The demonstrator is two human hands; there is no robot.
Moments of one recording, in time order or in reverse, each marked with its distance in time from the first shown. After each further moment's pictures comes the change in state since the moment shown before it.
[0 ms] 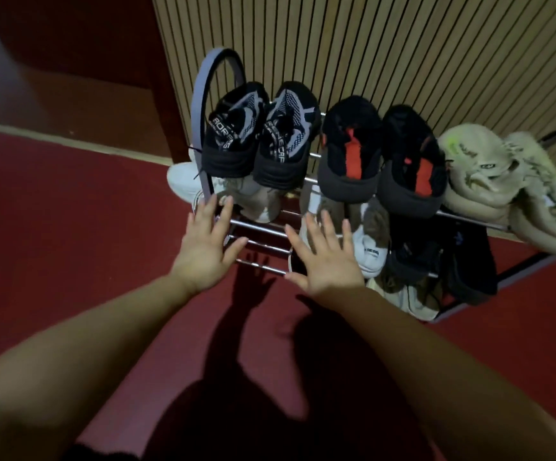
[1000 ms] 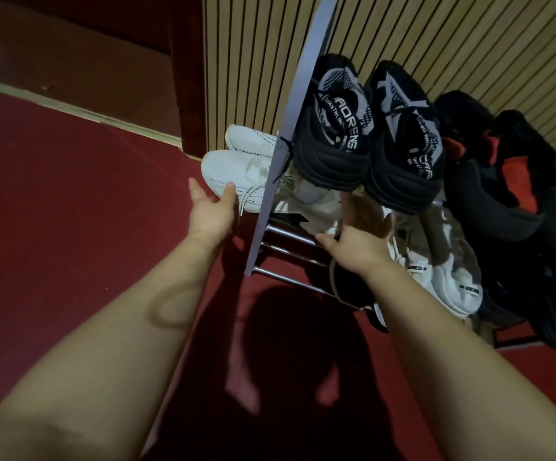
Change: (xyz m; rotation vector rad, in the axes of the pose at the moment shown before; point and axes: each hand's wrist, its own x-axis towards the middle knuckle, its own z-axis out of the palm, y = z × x) left_hand 0.097 -0.115 0.012 -1.018 0.173 -0.715; right_hand 0.148 -0.034 0.041 0.289 -0.041 0.404
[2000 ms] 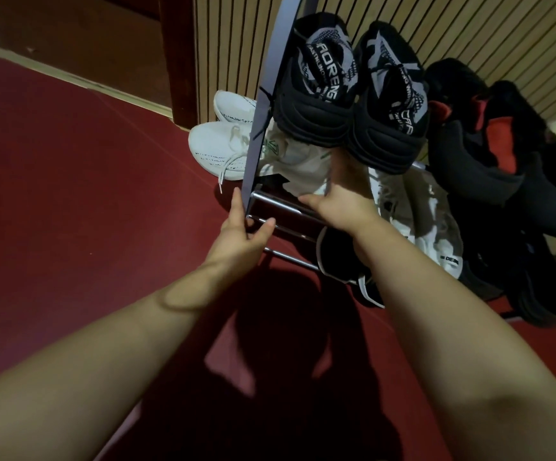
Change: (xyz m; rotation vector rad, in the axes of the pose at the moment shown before) left_hand -0.079 -0.051 0.027 0.278 -0.312 0.116; right_hand -0.012 -0.010 -0.032 0.282 0.122 -0.173
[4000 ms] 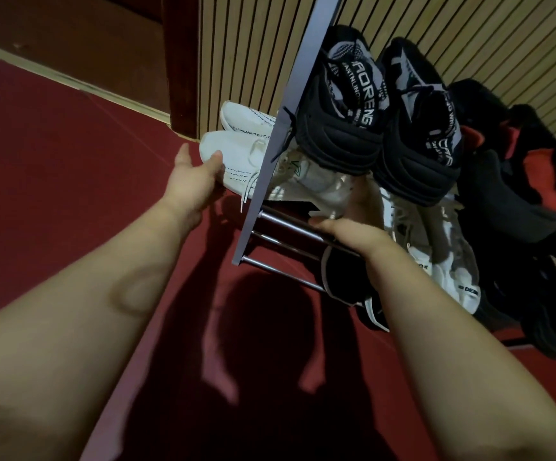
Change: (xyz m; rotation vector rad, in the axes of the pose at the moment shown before) left_hand 0.102 0.022 -0.073 -0.690 0.212 -0.126; right_hand 0.035 0.044 0.042 0.336 -0.228 0.433
